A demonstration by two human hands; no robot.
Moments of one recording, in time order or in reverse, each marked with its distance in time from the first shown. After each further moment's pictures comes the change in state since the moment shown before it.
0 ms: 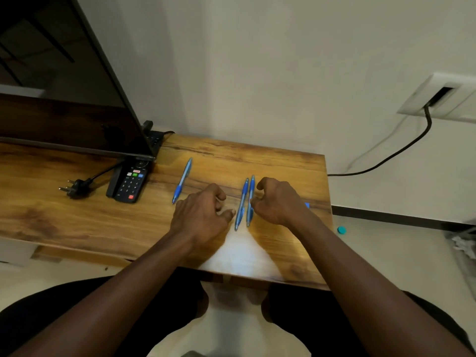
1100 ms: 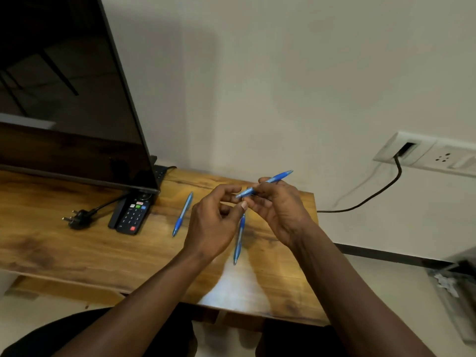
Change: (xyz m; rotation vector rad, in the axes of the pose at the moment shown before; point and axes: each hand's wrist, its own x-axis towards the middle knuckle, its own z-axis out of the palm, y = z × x) left_hand 0.000 0.043 -0.032 -0.661 0.239 0.230; right_hand -0.025 -0.051 -0.058 1.528 0.053 0.005
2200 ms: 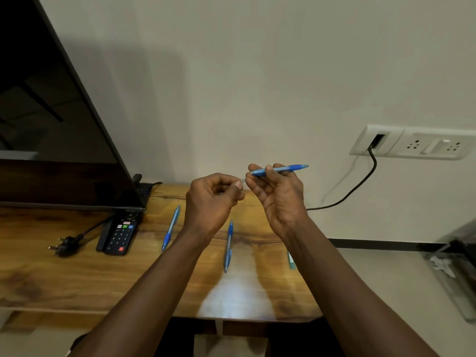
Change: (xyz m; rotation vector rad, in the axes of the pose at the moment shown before) left_hand 0.029 0.047 0.016 -0.213 -0.032 -0.039; right_hand 0.003 -0.024 -0.014 0.351 0.098 -0.239
